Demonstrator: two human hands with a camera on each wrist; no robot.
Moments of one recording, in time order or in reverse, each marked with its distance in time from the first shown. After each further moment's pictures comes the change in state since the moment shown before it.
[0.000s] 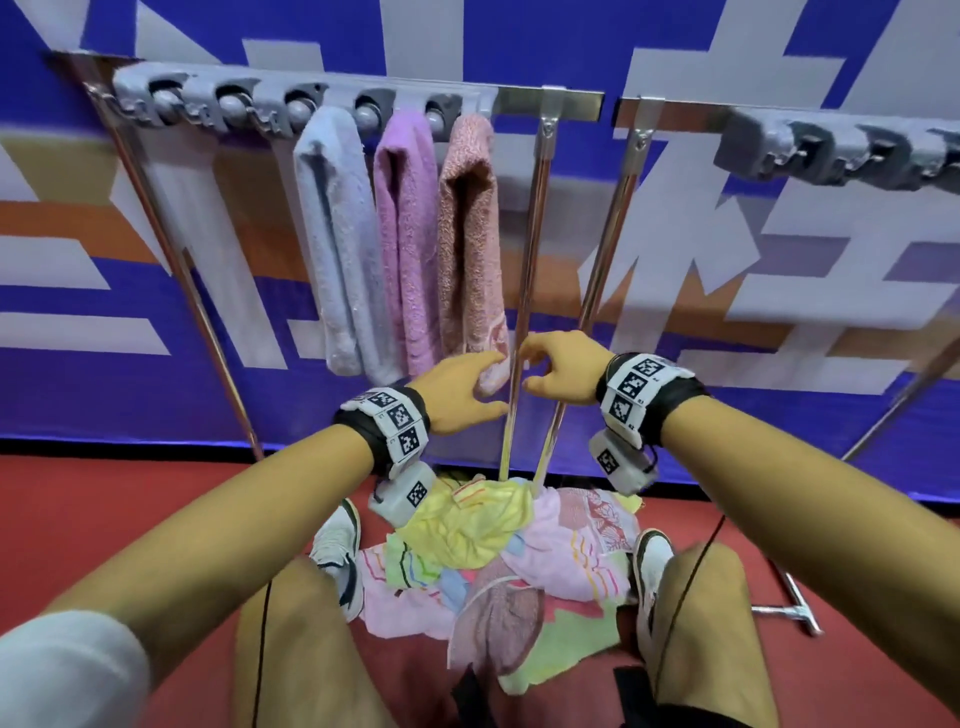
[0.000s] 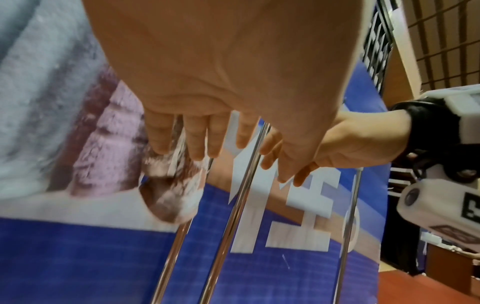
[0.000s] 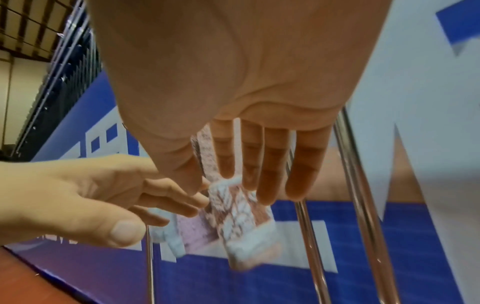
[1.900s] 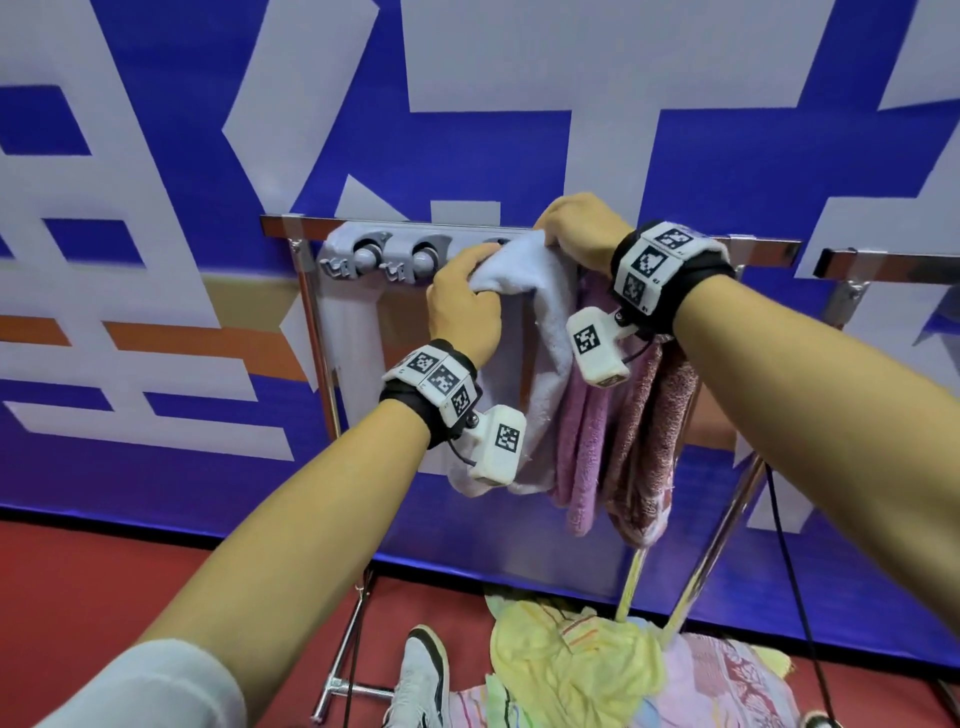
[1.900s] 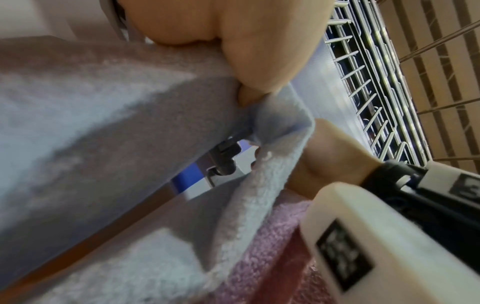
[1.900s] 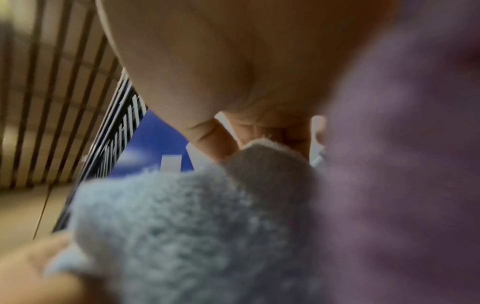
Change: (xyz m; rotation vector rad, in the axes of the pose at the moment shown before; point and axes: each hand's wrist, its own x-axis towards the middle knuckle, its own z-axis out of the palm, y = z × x) left_hand 0.052 -0.096 -0.244 -0.473 1.012 -0.016; right_hand 0.201 -0.213 -0.183 0.392 0.353 -0.004
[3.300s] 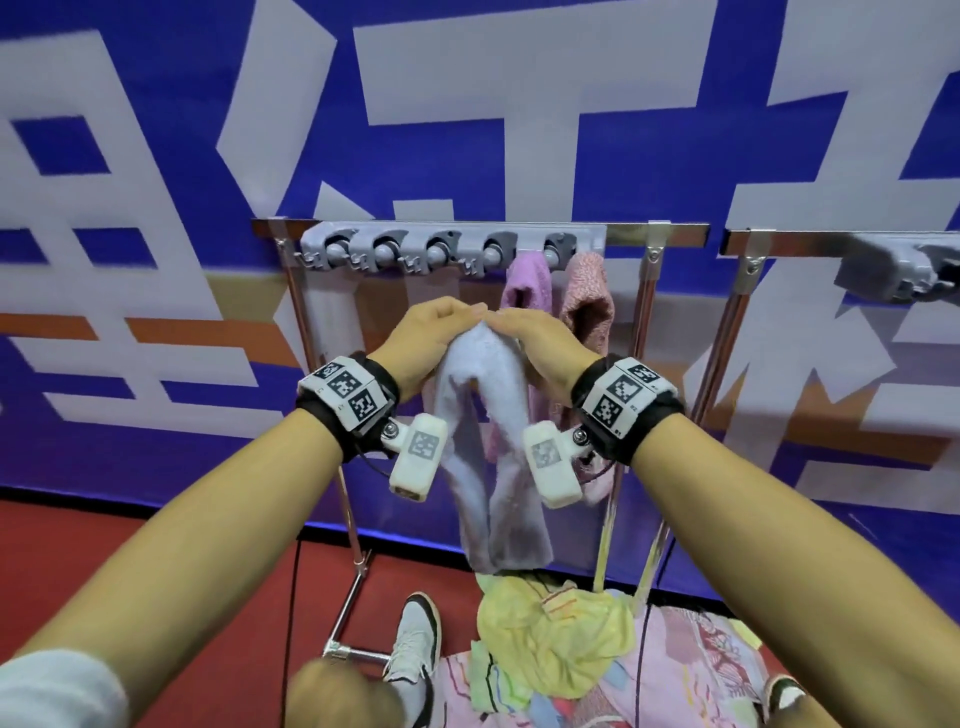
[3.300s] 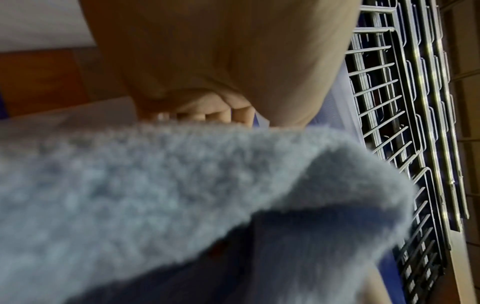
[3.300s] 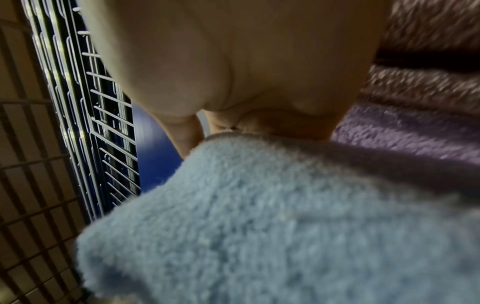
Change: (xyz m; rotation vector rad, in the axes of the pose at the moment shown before) left_hand -0.081 0.059 -0.016 -0.295 -0.447 -0.415; right_hand -0.144 0.063 0.039 0.948 -0.191 0.056
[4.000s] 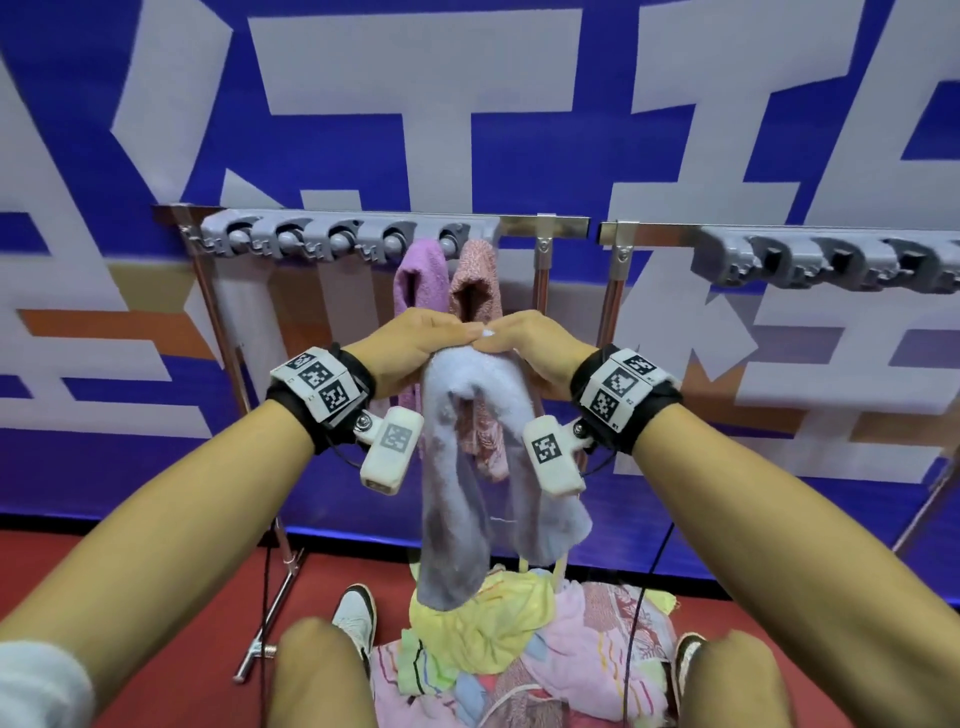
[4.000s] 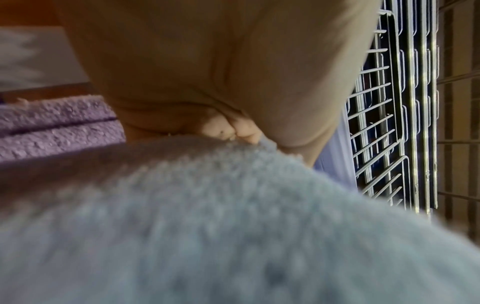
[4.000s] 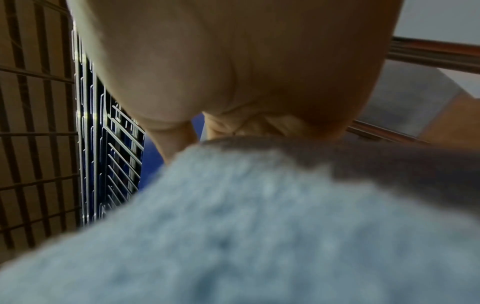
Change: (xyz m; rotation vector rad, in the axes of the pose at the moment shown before) left_hand -0.026 0.000 0.101 0.007 -0.324 -0.088; right_hand -0.082 -0.012 -0.100 -0.194 -0.032 0.060
